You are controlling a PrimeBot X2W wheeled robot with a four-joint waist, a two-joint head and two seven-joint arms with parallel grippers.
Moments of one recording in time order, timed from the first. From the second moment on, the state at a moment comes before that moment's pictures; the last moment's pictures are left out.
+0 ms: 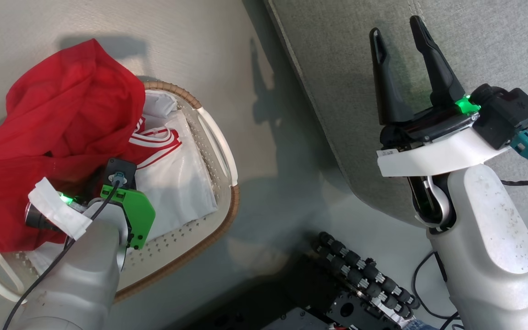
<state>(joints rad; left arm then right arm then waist) -0.81 0.15 -0.60 1.28 -0.24 0.09 -0.13 -0.56 -0.05 0.18 0.06 0.33 0.13 -0.26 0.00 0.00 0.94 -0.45</state>
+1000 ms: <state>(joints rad) -0.72 0.07 -0.68 1.21 -0.26 0.02 -0.26 -0.50 -0.05 0.12 0.12 0.23 0.13 -0.26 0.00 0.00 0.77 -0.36</state>
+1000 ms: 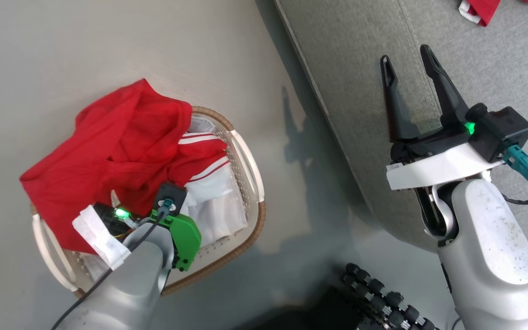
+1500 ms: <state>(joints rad) -0.58 0.09 -0.66 0.82 -0.25 -0.03 -0.26 -0.32 -0.05 0.02 0.20 0.10 0.13 -0.26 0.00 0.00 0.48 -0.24</state>
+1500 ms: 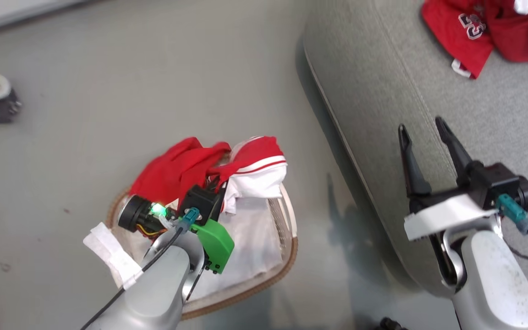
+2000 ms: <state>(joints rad) -0.68 0.13 -0.75 0.72 -0.19 -0.12 -0.26 -0.16 -0.05 0.01 0.24 0.05 0.13 -0.26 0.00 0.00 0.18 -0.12</state>
